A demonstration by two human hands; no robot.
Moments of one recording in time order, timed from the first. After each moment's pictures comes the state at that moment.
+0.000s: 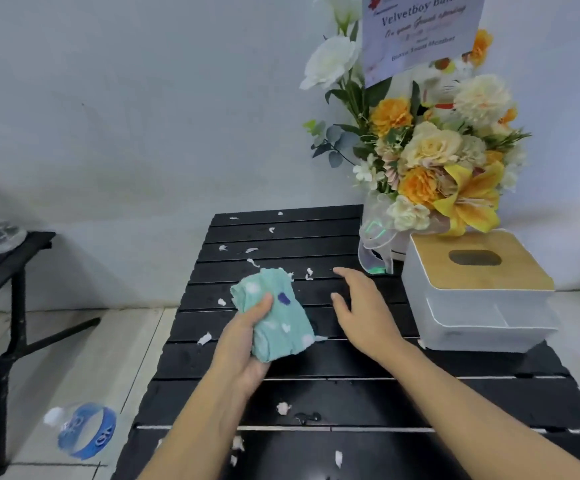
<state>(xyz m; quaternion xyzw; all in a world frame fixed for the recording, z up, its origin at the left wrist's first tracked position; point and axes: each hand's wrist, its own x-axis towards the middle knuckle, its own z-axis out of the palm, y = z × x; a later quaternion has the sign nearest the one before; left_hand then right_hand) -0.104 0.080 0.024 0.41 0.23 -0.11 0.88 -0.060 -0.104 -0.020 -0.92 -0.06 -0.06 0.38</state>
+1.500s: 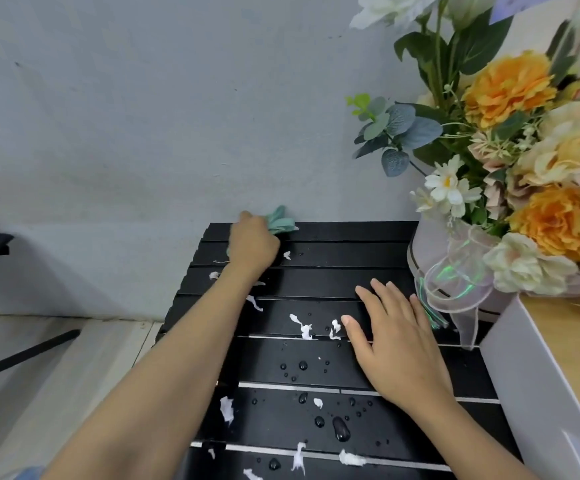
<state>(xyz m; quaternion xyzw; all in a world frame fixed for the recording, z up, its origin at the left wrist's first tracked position) 0.194 0.117 -0.033 0.97 0.05 0.08 0.21 0.034 -0.095 -0.060 -0.99 -0.04 -0.04 0.15</state>
